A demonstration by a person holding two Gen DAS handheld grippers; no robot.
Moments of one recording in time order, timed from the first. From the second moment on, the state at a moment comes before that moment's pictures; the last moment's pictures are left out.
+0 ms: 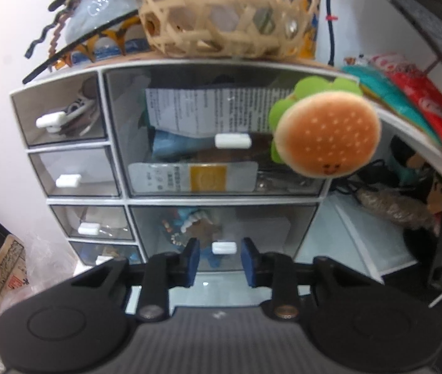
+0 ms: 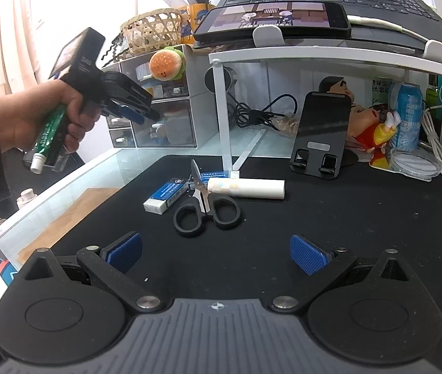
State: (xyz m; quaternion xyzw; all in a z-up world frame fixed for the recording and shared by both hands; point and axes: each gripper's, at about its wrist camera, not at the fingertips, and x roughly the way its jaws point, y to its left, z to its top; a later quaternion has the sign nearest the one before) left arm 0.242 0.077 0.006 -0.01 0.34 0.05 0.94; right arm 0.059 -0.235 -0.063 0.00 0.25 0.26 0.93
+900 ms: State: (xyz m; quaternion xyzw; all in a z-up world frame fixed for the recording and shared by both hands) left arm 0.242 0.073 -0.007 -0.01 0.35 0.05 0.94; right arm 0.062 -0.239 -0.066 0.01 0.25 0.27 0.93
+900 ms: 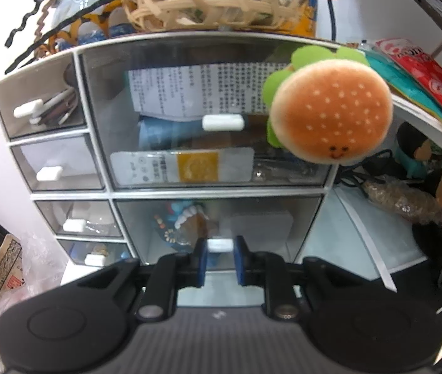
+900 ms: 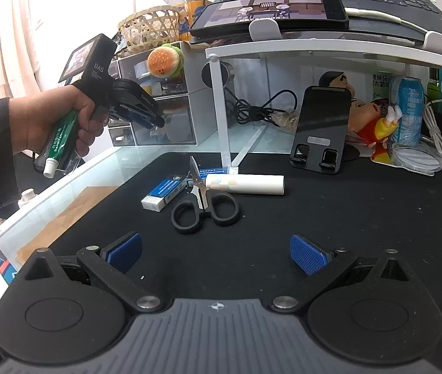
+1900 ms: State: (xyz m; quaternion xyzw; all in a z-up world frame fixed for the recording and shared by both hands) left arm 0.216 0.066 -0.008 0.00 0.35 0.04 0.94; right arm 0.058 -0.237 -0.066 0.01 0.25 0.27 0.93
